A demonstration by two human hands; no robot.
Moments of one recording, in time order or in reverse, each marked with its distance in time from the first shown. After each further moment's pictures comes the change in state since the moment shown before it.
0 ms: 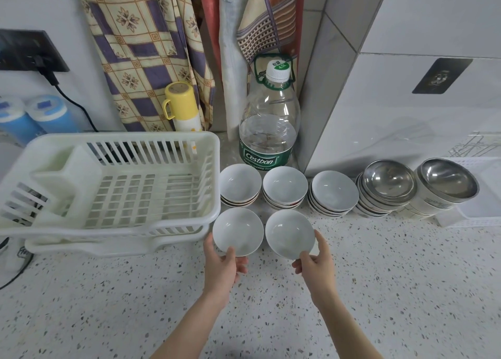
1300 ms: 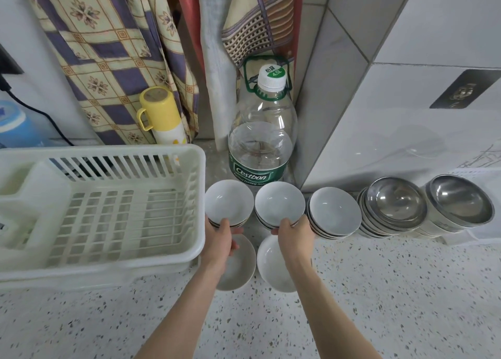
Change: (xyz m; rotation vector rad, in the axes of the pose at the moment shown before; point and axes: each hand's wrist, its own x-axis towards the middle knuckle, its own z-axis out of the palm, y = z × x) left_hand 0.079 0.075 0.050 0.009 0.104 0.013; right_hand 0.073 -0.088 0.058 -0.163 0.140 0.039
